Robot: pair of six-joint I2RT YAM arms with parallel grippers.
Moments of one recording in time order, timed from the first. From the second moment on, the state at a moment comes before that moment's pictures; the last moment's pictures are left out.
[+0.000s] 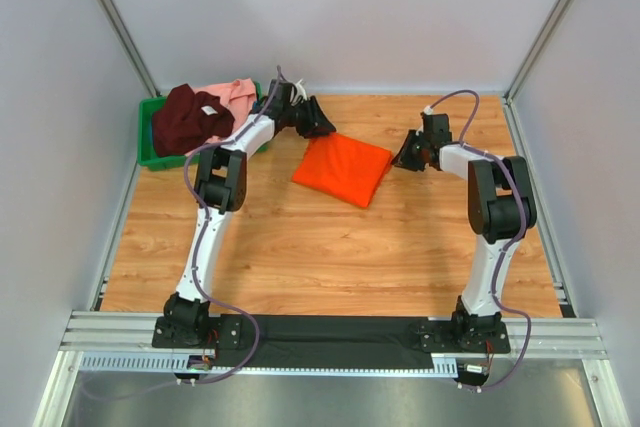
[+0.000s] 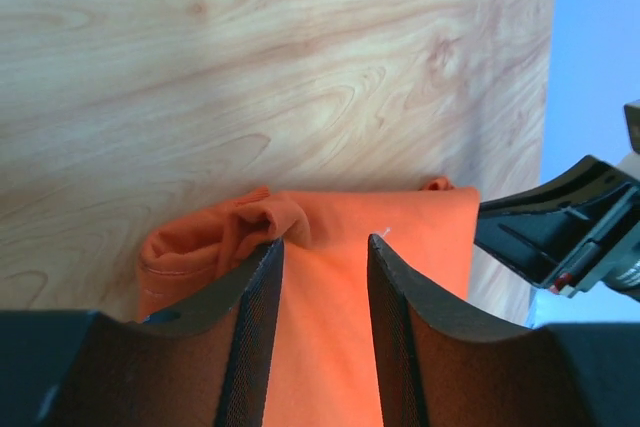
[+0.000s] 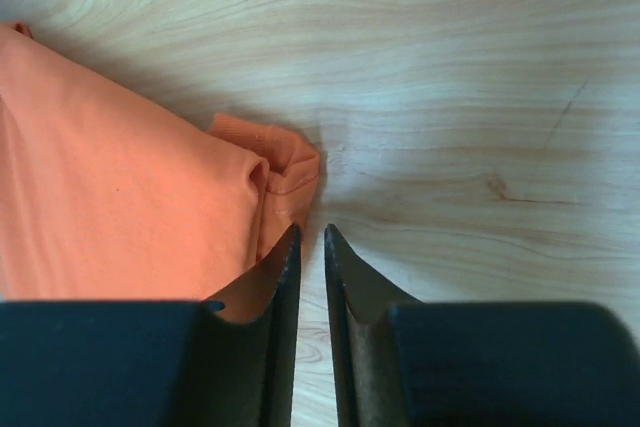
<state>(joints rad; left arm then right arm) -0.31 2.63 2.23 -0.27 0.67 -0.66 0.12 2.02 1.28 -0.10 -0.25 0.52</state>
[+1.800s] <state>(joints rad) -0.34 2.03 1.36 -0.44 0.42 -0.37 0.24 1.74 0.80 0.06 -0.49 0.61</state>
